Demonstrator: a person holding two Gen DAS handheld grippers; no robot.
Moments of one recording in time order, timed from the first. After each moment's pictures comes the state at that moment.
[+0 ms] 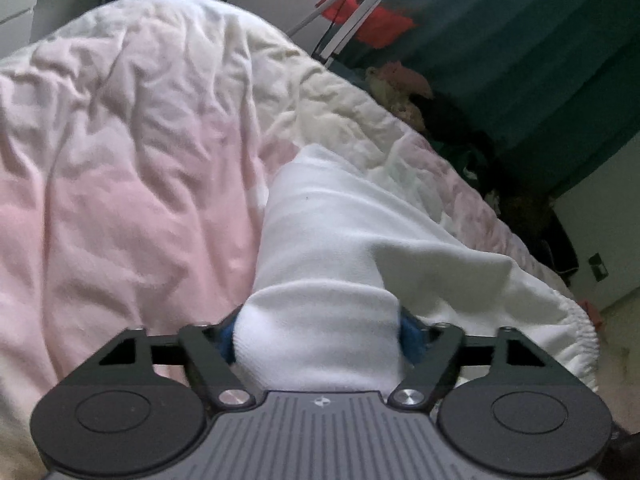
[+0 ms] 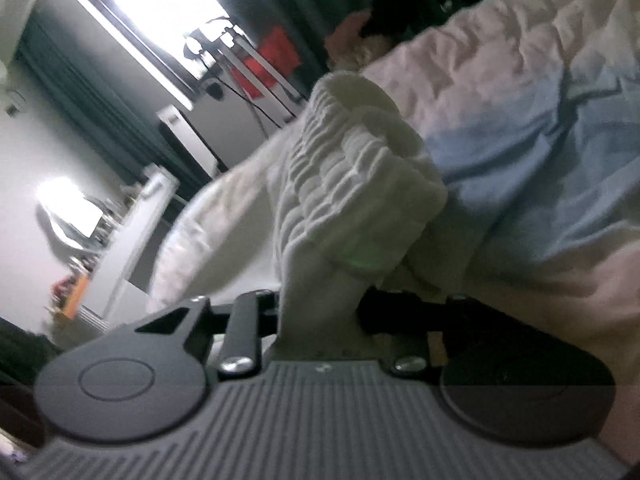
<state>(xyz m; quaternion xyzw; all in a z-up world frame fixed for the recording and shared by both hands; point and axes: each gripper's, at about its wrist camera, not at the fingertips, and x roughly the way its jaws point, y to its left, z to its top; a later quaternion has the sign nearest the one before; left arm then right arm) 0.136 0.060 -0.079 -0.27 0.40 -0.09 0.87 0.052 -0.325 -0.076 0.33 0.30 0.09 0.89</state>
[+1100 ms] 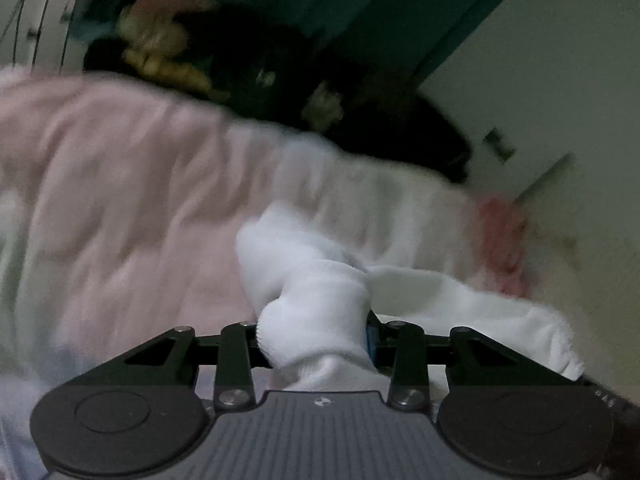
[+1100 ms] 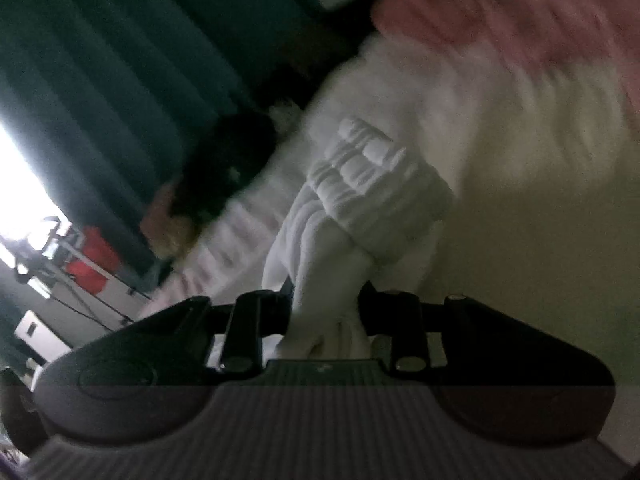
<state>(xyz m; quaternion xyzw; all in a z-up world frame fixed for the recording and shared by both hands) 0.307 -0.385 -0.089 -0.14 0.42 -0.31 0.84 0.110 -0.643 -0.100 0.40 0.21 -0.20 0.87</state>
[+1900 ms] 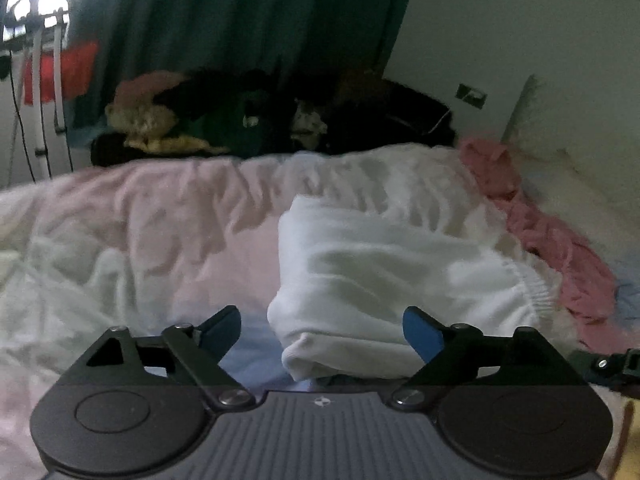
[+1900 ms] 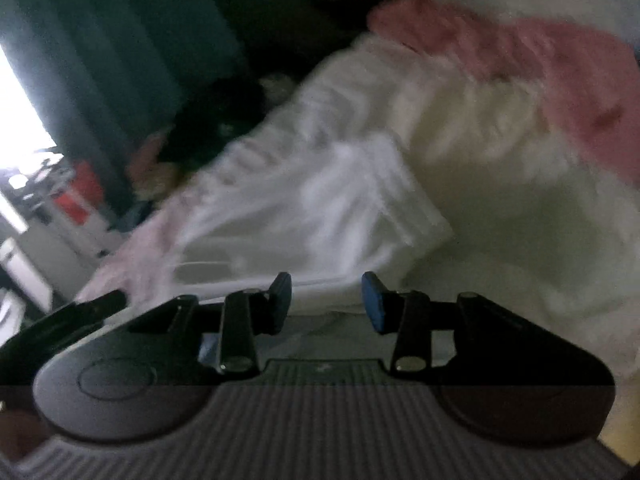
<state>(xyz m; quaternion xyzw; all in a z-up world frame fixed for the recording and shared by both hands) 0.170 -0.318 0.010 0.01 0.33 -0.30 0.89 -0.007 -0.547 -0.021 0.31 0.26 -0.21 0.89</state>
